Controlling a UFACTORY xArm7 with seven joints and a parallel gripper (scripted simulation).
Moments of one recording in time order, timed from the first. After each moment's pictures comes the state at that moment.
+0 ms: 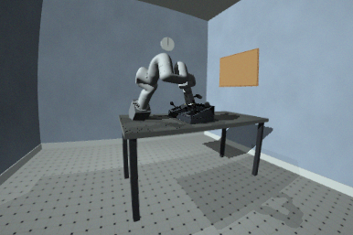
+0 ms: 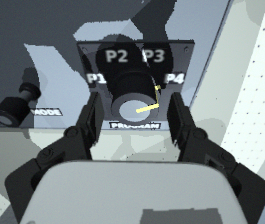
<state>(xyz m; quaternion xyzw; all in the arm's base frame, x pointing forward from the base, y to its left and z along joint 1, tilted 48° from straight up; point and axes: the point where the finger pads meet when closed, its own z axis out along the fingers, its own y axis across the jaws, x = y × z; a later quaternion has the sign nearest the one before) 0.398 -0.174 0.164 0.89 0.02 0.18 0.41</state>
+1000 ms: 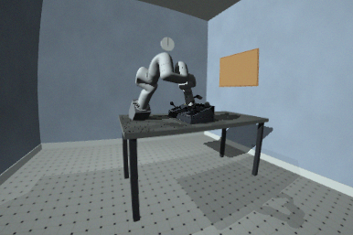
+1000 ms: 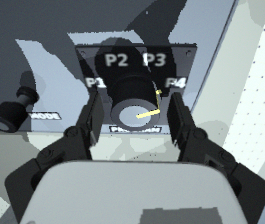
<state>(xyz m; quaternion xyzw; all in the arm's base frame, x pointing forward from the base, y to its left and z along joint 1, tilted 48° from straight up) 0.401 -0.178 0.160 0.89 0.02 0.18 0.41</state>
